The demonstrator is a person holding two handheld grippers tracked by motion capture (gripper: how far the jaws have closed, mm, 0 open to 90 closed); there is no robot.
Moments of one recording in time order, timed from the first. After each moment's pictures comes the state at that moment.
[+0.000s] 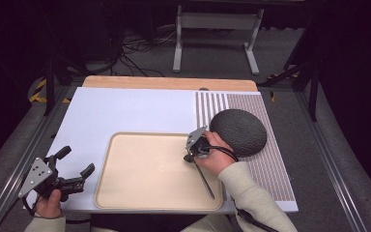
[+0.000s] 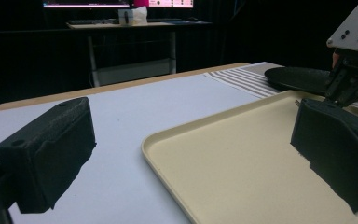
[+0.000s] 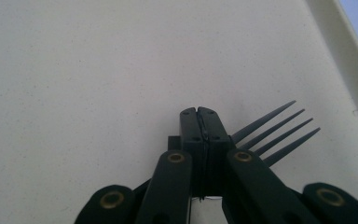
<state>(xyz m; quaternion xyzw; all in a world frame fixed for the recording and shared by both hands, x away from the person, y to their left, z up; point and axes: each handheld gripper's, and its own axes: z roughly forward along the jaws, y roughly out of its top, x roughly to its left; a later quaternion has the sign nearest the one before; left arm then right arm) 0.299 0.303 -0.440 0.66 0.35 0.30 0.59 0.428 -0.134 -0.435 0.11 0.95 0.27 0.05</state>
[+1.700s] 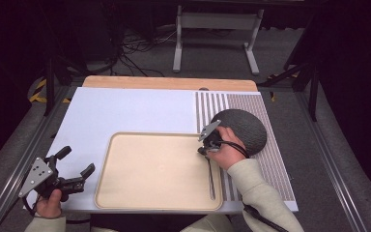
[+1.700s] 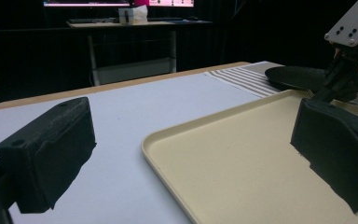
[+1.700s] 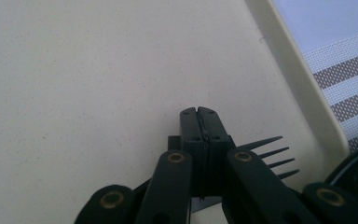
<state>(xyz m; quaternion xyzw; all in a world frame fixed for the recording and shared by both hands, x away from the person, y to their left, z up) 0.299 0.302 -0.441 0.66 0.35 0.30 0.59 0.442 -0.172 -0.431 0.18 0.95 0.24 0.10</state>
